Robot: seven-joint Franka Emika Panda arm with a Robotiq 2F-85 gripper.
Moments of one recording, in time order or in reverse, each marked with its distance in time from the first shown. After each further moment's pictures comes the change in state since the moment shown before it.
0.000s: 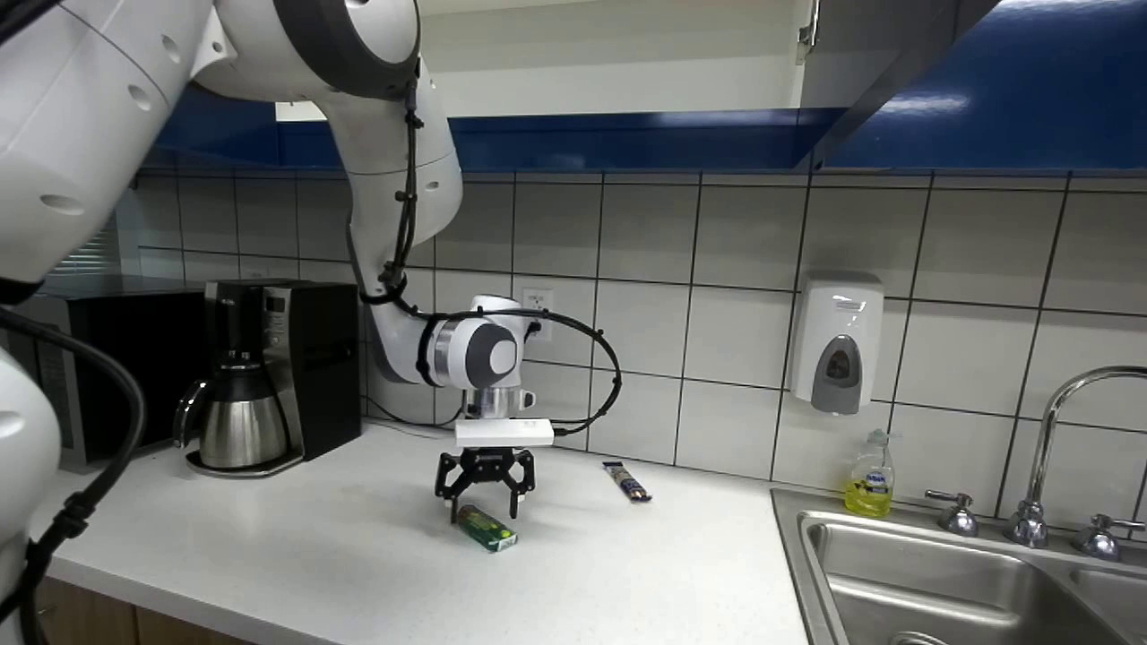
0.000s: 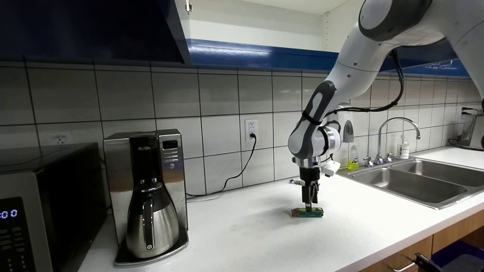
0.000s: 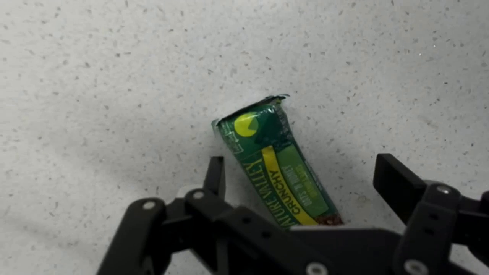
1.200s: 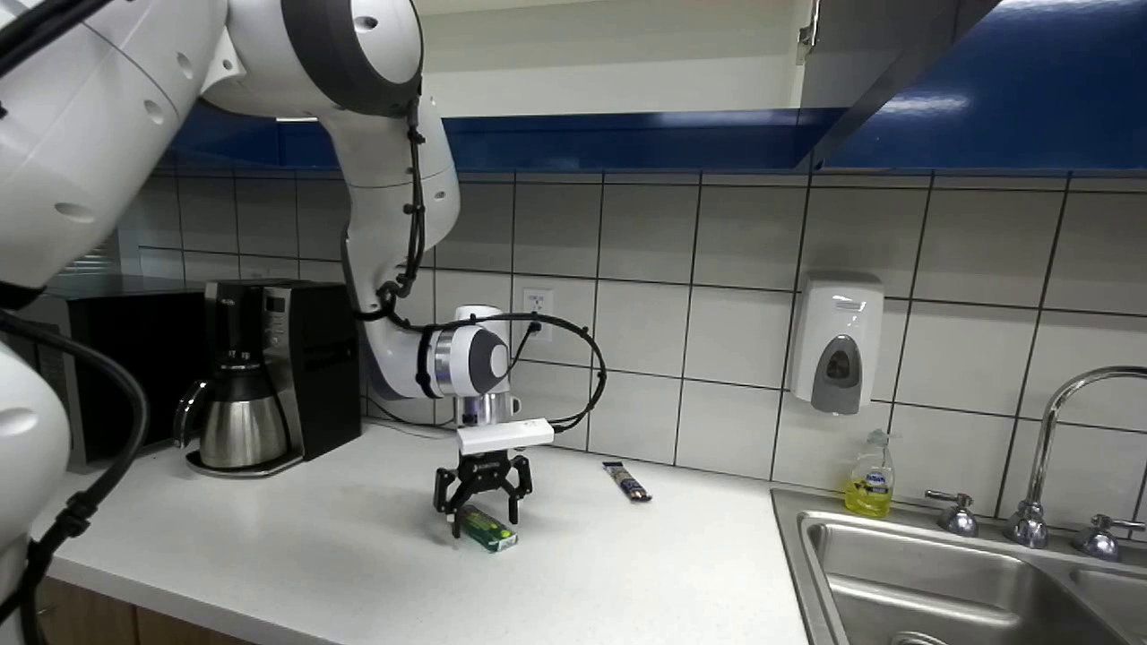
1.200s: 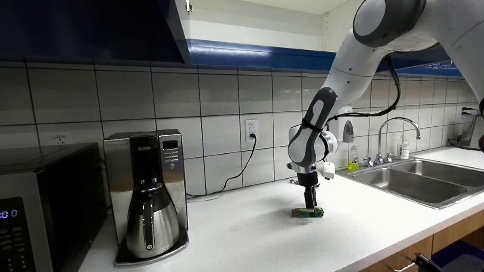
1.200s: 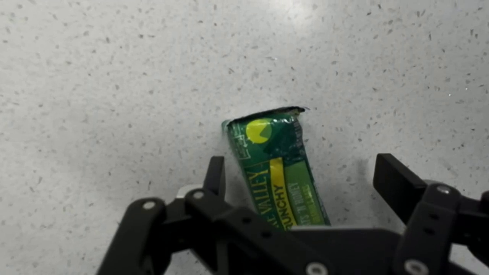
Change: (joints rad) arm 0.030 0.040 -0.011 0.021 -0.181 -0.012 -0.005
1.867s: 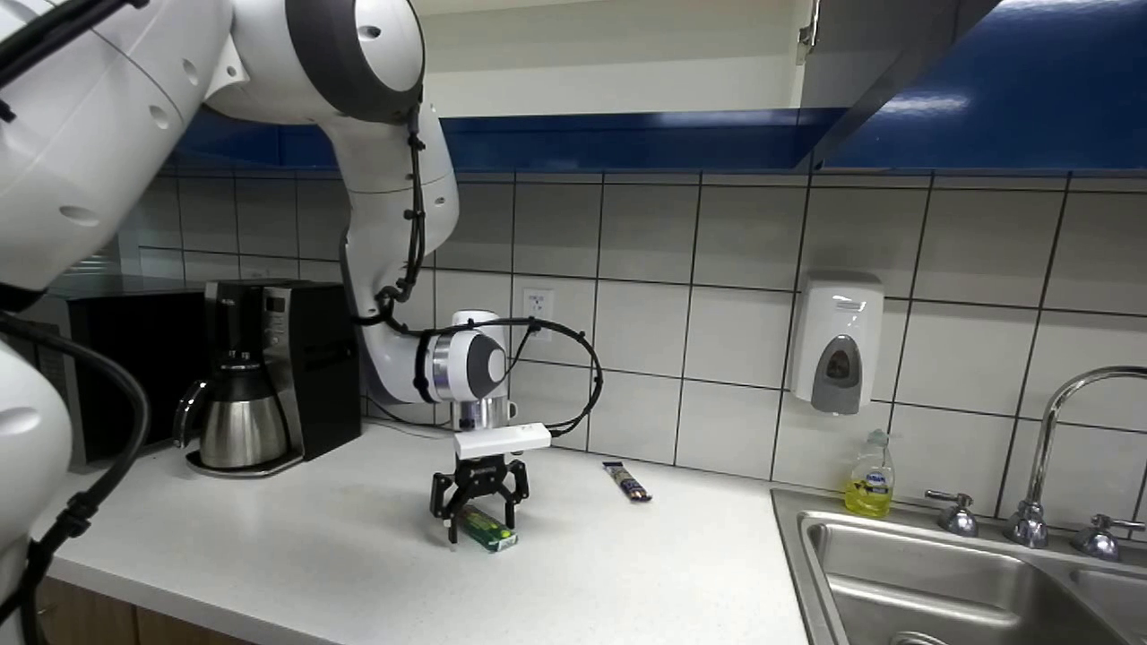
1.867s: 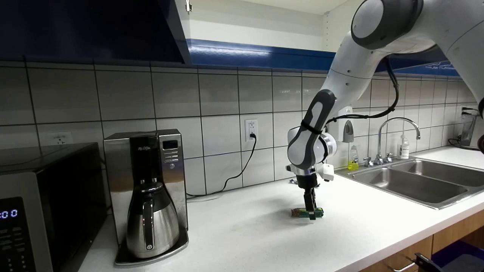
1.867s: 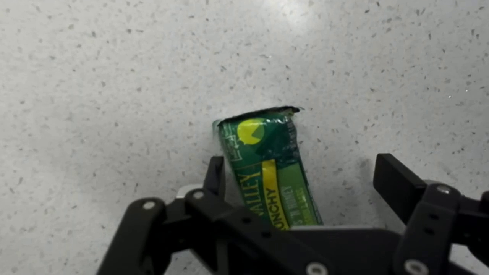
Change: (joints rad) arm 0.008 0.016 0.000 0.003 -0.007 0.000 0.000
